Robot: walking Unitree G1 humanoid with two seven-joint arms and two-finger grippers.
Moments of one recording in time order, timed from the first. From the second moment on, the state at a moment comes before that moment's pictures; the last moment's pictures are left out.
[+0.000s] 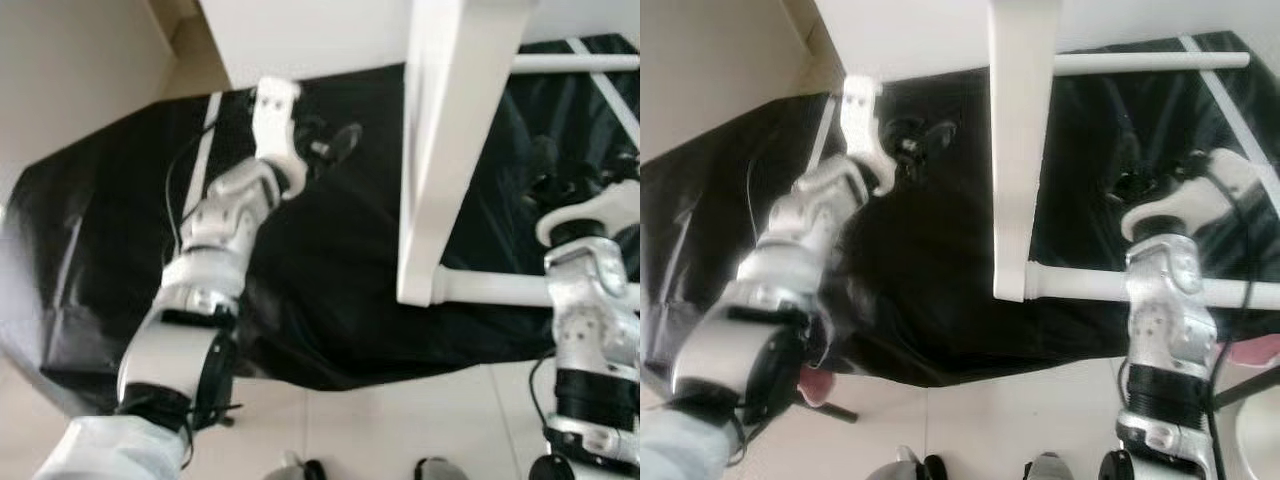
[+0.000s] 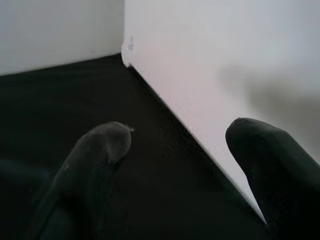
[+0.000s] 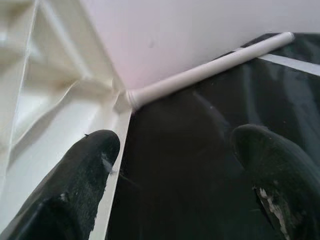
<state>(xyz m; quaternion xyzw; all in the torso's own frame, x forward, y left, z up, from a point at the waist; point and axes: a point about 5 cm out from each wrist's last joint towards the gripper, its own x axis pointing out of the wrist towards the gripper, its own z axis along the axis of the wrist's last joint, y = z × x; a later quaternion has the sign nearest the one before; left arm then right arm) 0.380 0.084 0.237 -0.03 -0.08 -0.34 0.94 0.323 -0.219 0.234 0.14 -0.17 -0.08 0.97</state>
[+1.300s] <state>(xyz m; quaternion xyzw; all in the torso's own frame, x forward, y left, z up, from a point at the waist) 0.307 0.093 0.172 0.00 -0.06 -0.31 0.95 0.304 -0.199 0.154 0.06 -0.12 -0.16 0.98</state>
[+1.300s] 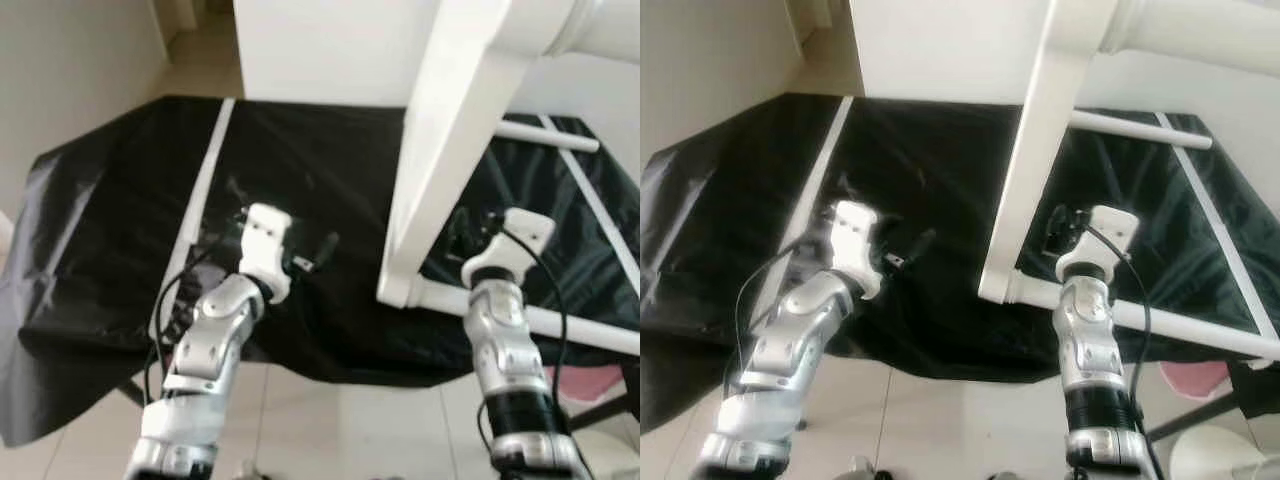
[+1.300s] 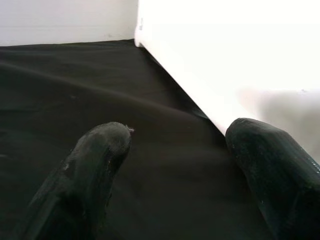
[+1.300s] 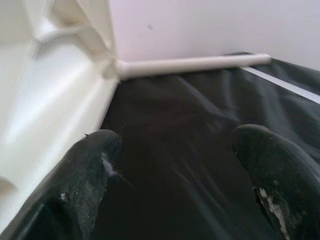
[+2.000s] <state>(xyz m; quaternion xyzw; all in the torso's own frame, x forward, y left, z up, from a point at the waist) 0.309 0.147 0.133 0.12 0.08 -0.28 0.95 0.234 -0.191 0.135 -0.01 -0.11 -0.12 0.99</state>
